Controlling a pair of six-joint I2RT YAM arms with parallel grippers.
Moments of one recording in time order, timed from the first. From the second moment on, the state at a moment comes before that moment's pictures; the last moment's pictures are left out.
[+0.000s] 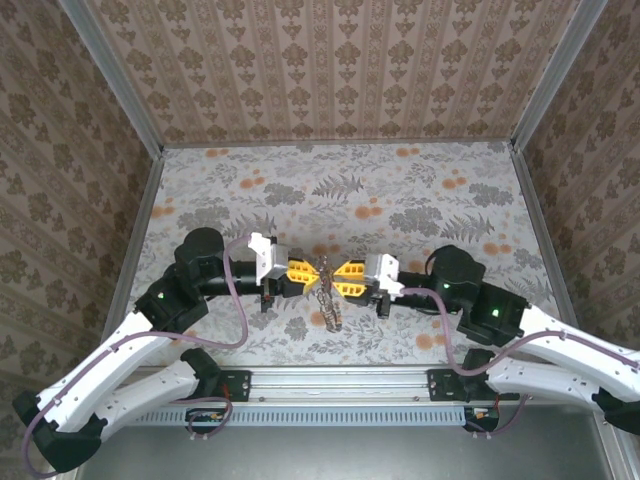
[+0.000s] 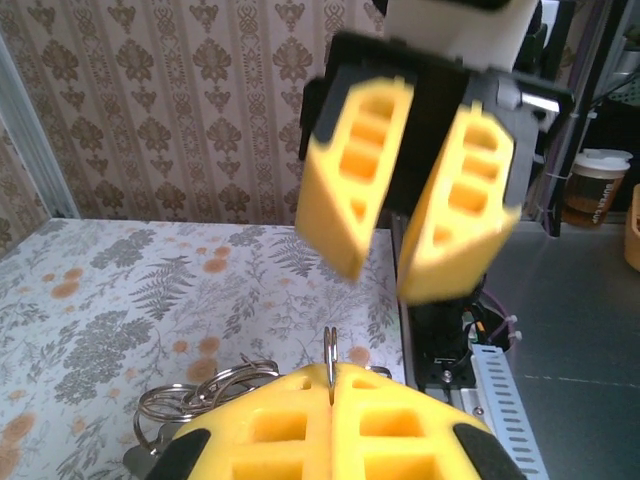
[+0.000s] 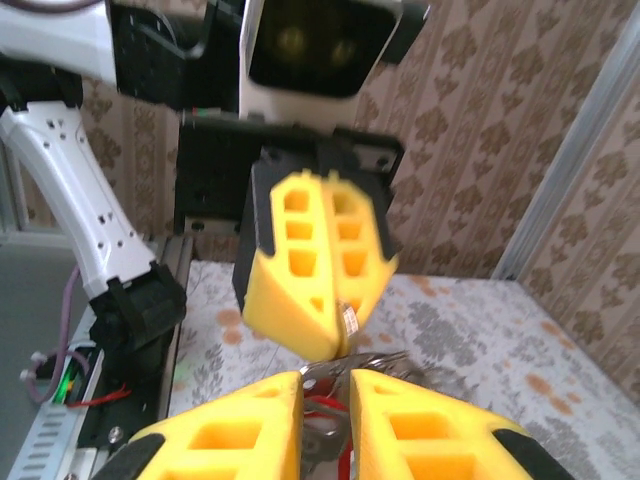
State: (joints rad) left arm -0.82 0.76 0.86 -0.27 0.75 0.13; right arm 1.03 0.79 0.84 -0.08 -0.24 -0.26
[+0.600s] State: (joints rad) left arm -0.82 0.78 0.87 -0.30 0.80 0.13; right arm 1.03 0.90 0.85 -0.07 -0.26 -0.26
